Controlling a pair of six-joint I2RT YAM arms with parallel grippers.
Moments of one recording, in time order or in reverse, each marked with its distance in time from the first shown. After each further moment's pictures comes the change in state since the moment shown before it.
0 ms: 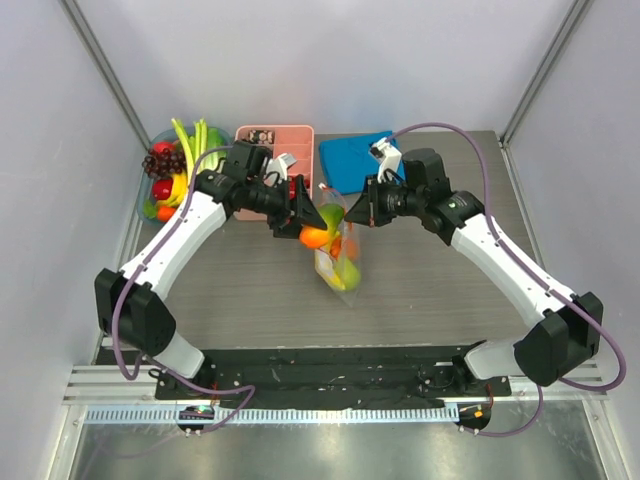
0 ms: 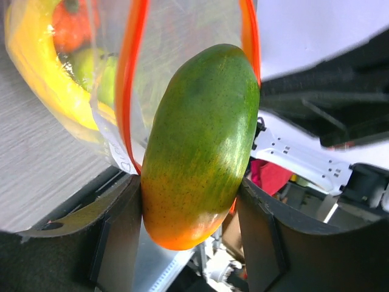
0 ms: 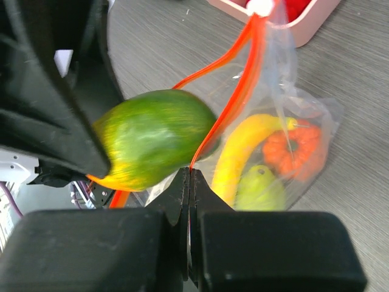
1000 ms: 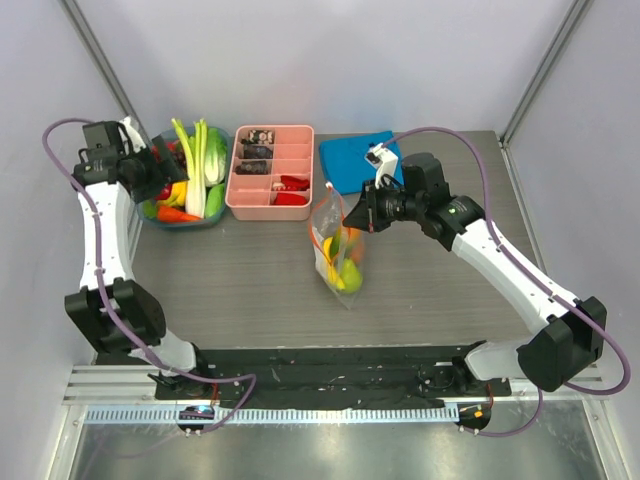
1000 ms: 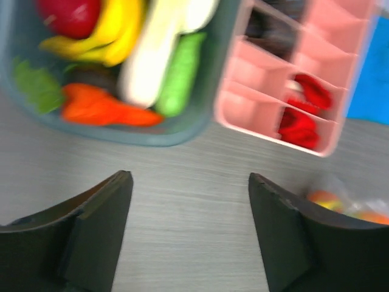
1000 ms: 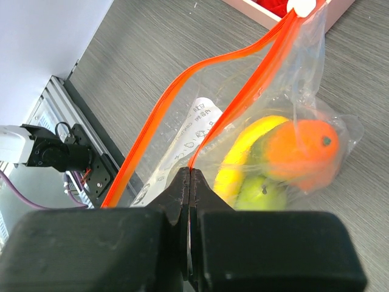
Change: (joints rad) left arm 0.711 -0.011 0.152 -0.046 -0.425 0.428; right arm 0.030 -0.031 -0.032 0.014 -0.004 -0.042
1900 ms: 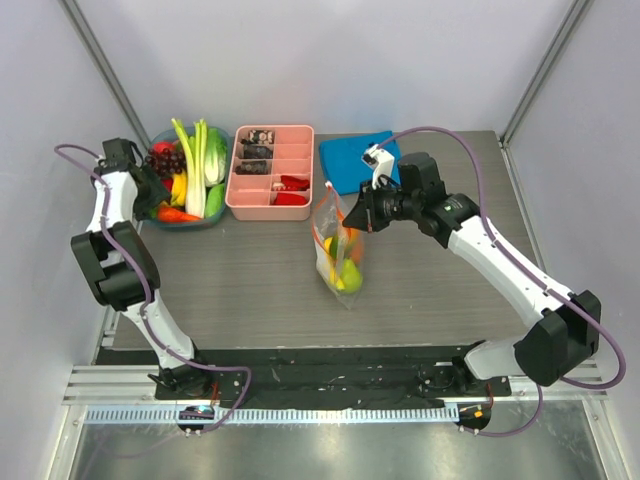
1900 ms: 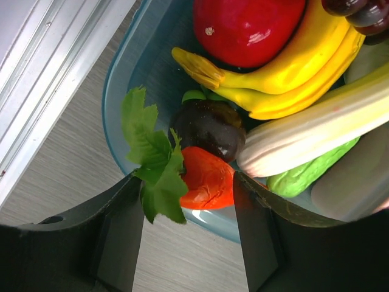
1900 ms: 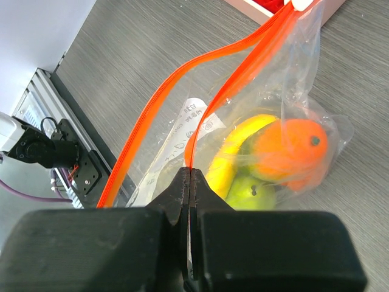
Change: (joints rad) left arm 0.071 0.354 -0.015 0.114 -0.350 -0.133; right arm 0.000 0.026 0.005 -0.007 0.009 -0.044
